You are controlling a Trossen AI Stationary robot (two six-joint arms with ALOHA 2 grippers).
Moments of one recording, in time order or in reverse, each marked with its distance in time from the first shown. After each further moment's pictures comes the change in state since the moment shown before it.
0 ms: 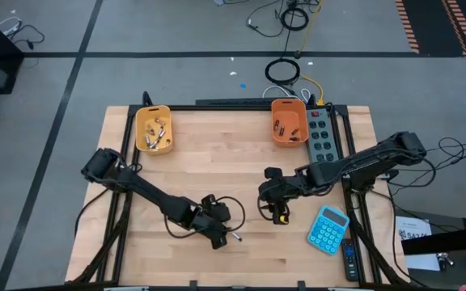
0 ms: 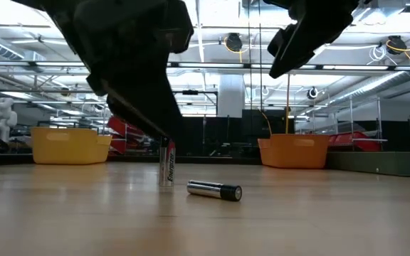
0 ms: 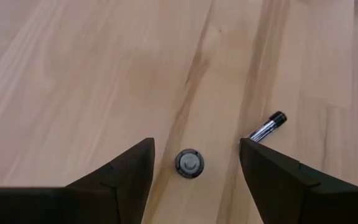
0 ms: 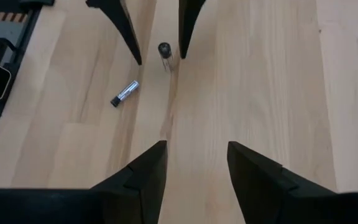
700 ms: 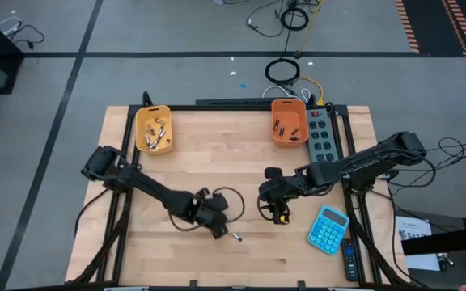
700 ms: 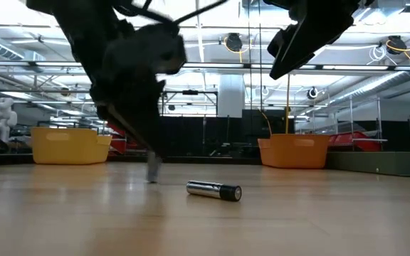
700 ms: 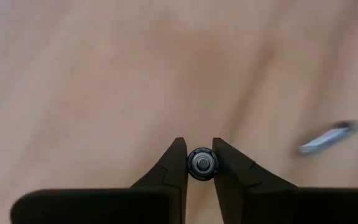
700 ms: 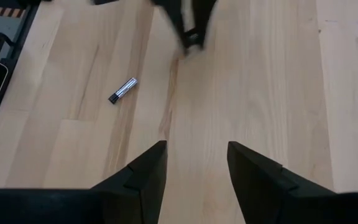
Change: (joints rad) left arm 0.057 -0.004 0.003 -0.158 0.010 -0.156; right arm -0.002 0.000 0.000 -0.005 0.002 -0.016
